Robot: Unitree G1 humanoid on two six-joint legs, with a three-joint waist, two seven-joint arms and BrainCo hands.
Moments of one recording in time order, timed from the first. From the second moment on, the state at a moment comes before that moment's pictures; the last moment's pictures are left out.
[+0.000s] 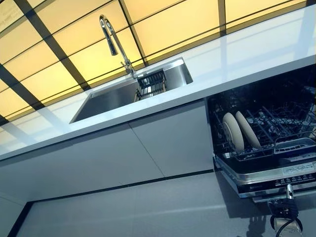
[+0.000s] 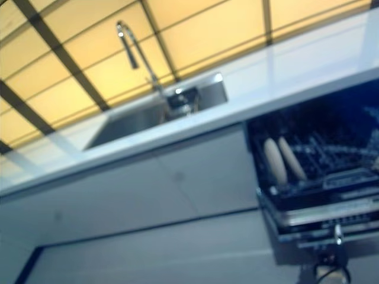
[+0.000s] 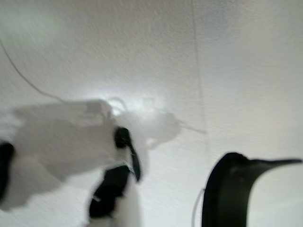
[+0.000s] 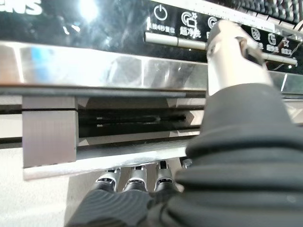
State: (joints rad) left arm -0.01 0.21 -0.20 1.17 -0.33 0.21 -0.20; right arm -0.31 -0.53 -0.21 0.97 1.64 -0.15 0.06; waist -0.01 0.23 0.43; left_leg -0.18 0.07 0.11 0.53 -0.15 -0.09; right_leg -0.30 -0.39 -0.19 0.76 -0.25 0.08
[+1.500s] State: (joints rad) left arm 0.02 0.31 -0.17 1.24 -0.30 0.14 -0.18; right arm -0.31 -0.46 -0.16 0.95 1.44 0.07 0.22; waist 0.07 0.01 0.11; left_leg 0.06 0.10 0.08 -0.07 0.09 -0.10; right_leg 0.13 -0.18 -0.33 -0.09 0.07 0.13
